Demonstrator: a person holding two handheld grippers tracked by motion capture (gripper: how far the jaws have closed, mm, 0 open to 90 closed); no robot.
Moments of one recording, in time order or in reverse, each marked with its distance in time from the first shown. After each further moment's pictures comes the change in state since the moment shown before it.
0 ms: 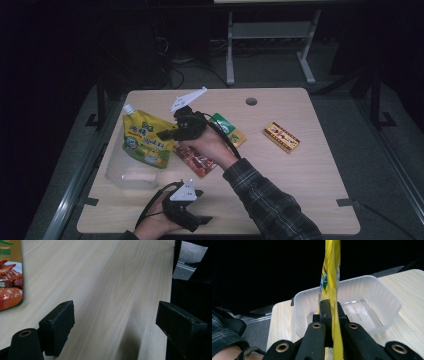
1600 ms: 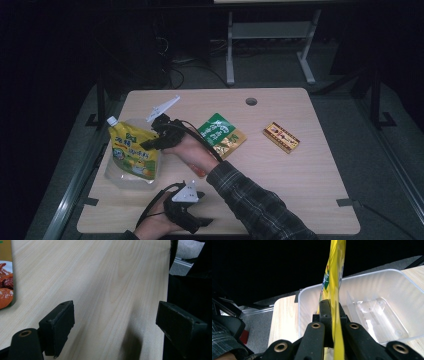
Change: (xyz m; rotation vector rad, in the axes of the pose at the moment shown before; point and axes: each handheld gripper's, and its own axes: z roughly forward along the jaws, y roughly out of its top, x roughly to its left) left arm -0.002 0.001 0.003 0.020 -0.024 0.007; right arm 0.011 0.006 0.054 0.093 0.035 -0.014
